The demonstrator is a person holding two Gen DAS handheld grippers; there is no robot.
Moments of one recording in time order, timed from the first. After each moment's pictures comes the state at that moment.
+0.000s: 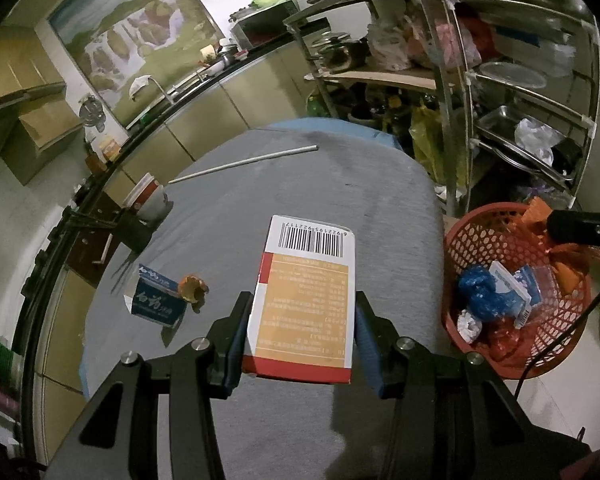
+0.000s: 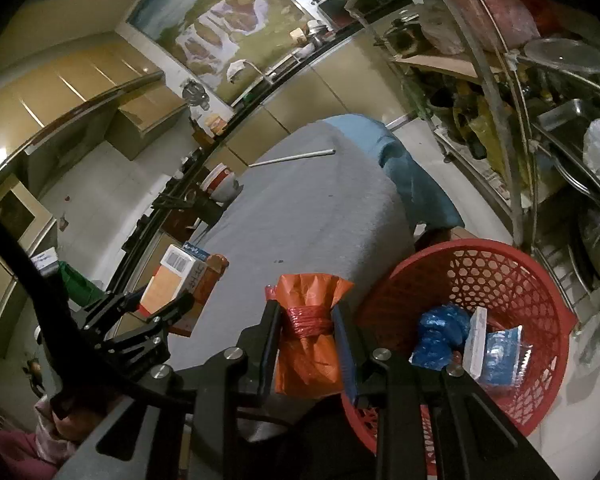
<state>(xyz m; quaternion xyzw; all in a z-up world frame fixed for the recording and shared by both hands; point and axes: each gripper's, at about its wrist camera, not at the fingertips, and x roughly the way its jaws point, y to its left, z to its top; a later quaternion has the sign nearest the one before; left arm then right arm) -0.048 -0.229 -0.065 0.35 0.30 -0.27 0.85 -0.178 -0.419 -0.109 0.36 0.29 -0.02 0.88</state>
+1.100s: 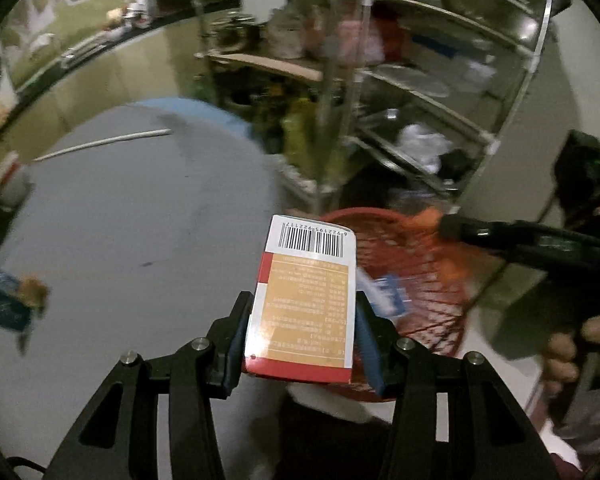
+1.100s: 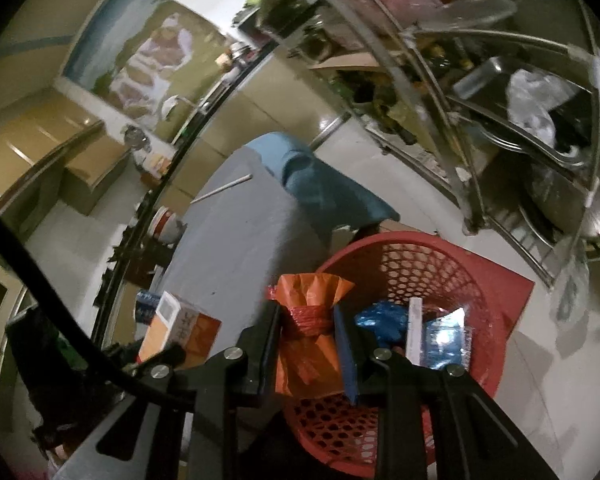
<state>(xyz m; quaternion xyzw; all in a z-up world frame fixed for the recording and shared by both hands) -0.061 -0.287 -0.091 0.24 0.41 -0.47 0.74 -0.213 -0.477 -0.143 0.45 0.28 -0.13 0.84</state>
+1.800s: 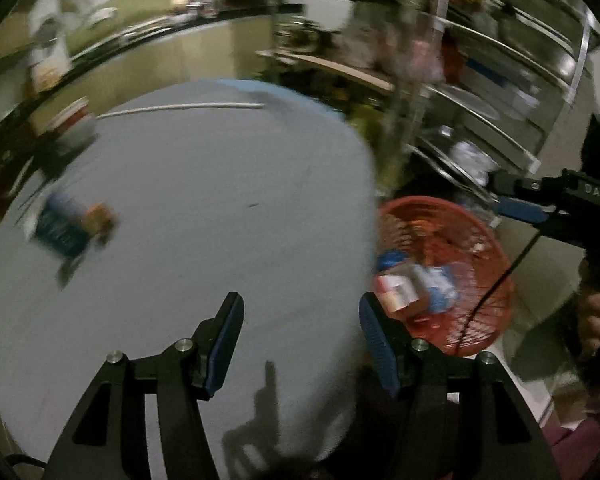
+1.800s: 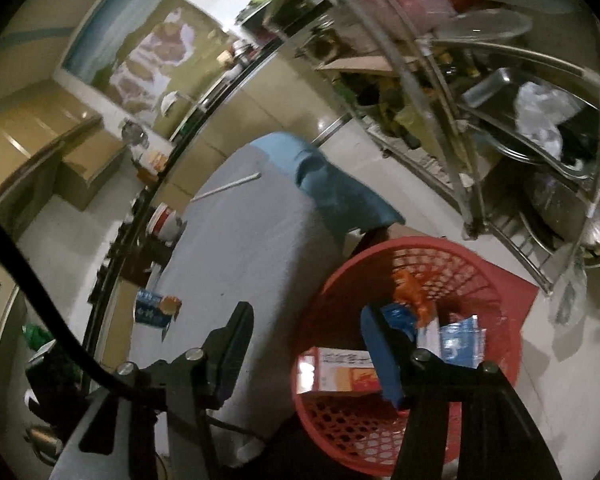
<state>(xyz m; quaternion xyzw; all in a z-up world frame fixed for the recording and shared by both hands) -0.022 -0.168 -0.093 0.20 0.41 -0.38 0.81 -0.186 -0.449 -0.121 0.42 0.30 -0.12 0.85</state>
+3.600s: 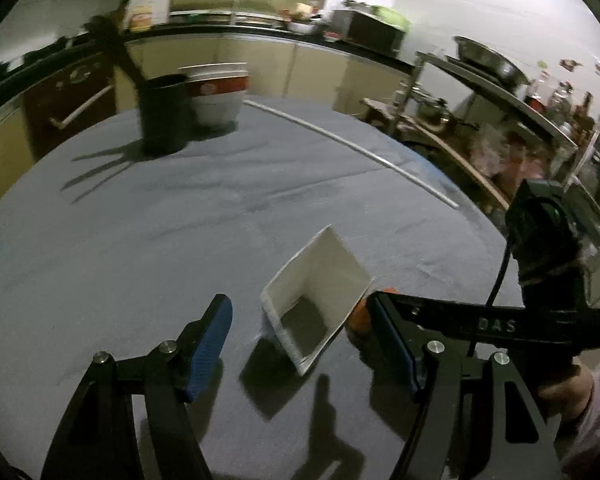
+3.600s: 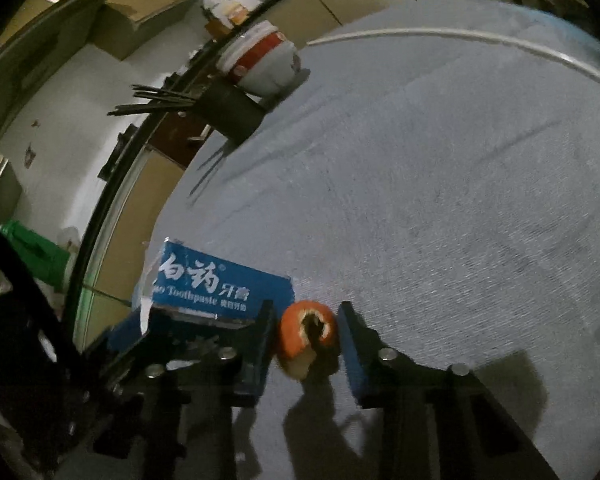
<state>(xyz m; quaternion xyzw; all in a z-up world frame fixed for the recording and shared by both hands) 0.253 -0.047 -0.108 0.04 0.41 -0.34 0.85 0.218 -0.245 -0.171 0.32 0.44 0.07 0.84</state>
